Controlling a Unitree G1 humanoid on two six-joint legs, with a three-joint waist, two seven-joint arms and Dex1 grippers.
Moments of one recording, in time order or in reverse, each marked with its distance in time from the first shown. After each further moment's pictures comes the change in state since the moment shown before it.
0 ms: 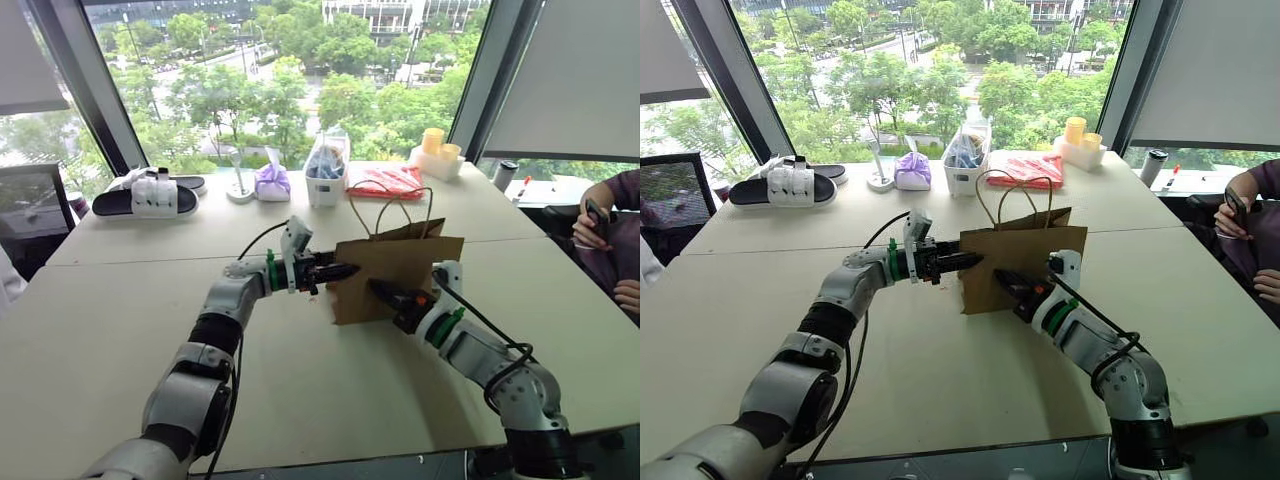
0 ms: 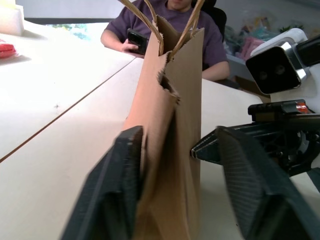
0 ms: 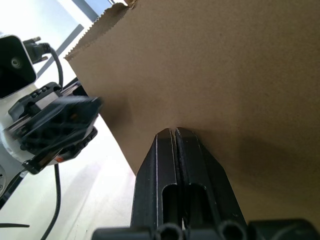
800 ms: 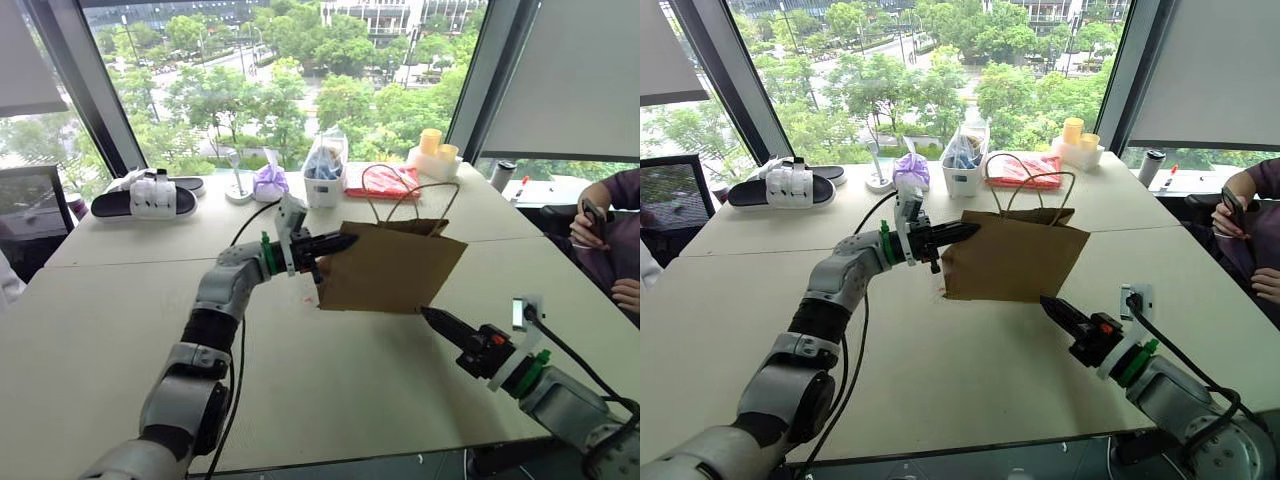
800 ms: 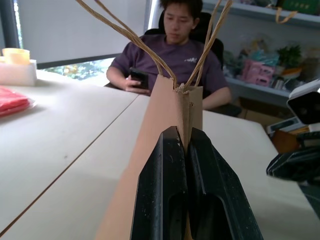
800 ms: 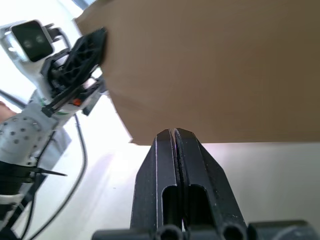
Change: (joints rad) left arm 0.008 0.056 0.039 -0.178 -0.060 0.062 0.056; right arm 0.358 -0.172 -0.293 -0.250 0.278 0.077 0.118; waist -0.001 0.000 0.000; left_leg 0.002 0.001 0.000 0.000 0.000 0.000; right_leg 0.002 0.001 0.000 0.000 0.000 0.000
